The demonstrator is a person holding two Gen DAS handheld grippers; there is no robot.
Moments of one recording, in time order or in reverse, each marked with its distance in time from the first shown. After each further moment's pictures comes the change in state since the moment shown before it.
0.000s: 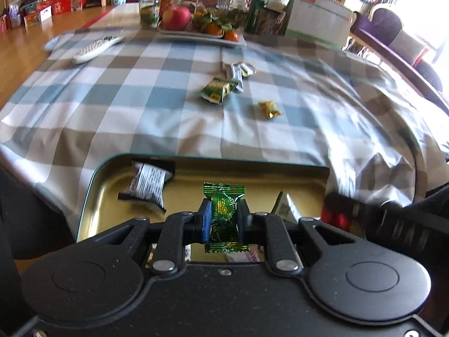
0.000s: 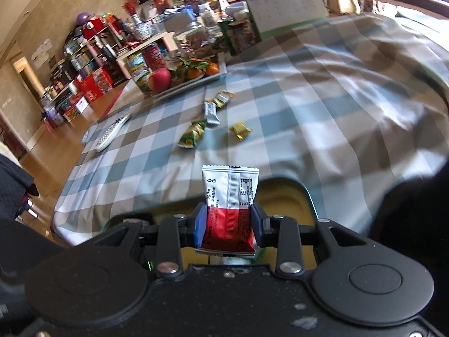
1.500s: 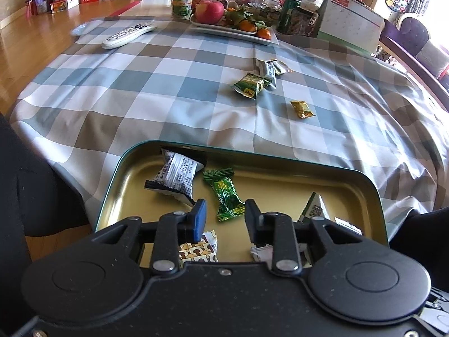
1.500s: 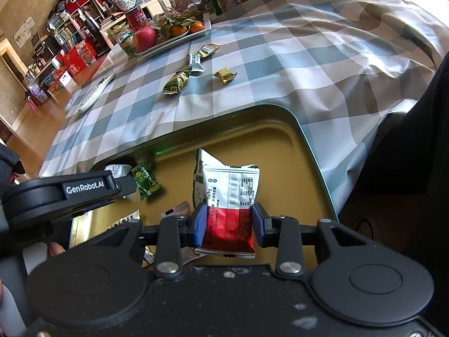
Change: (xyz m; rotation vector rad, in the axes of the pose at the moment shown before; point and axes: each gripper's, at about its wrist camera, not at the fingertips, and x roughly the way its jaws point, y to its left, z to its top) left arm 0.006 0.016 -0.007 -0.079 0.015 0.092; right arm 0.008 0.002 -0.040 -0.002 0.141 -0.066
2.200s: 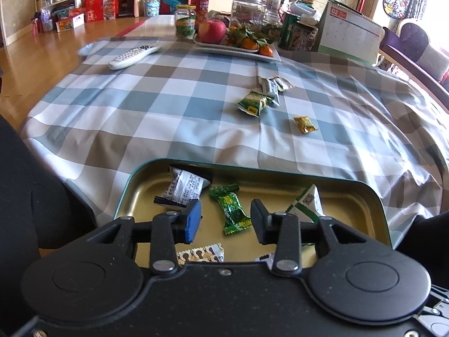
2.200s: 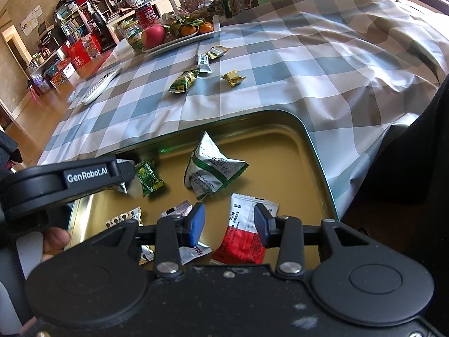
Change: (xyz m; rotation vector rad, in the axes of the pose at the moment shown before) left arm -0.011 -0.003 0.000 0.022 -0.087 0.042; right arm -0.003 0.009 -0.003 -0.063 -0.018 -0.014
